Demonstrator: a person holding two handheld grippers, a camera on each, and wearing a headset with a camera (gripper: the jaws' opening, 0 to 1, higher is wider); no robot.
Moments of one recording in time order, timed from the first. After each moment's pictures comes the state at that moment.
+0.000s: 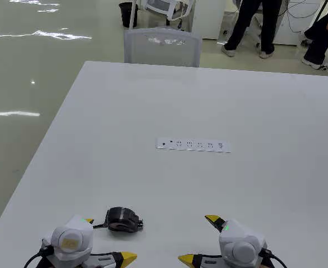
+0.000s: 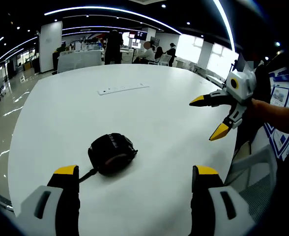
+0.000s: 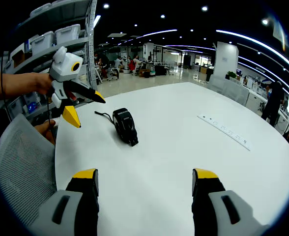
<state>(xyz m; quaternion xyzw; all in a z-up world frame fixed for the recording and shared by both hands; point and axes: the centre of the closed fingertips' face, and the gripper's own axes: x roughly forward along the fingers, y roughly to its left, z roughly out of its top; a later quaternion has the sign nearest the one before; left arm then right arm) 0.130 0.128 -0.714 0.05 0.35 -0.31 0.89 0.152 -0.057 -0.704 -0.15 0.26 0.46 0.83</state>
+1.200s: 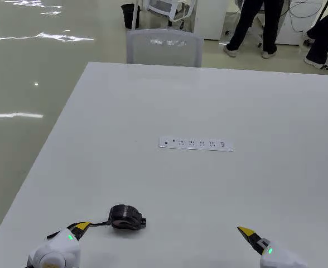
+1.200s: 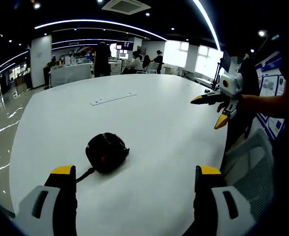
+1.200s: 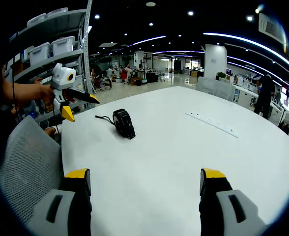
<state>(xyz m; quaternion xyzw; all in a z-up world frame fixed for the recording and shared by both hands) 0.096 0.122 -0.684 0.06 0.29 -0.34 0.89 0.119 -0.113 -0.694 -0.12 0.24 0.44 0.86</state>
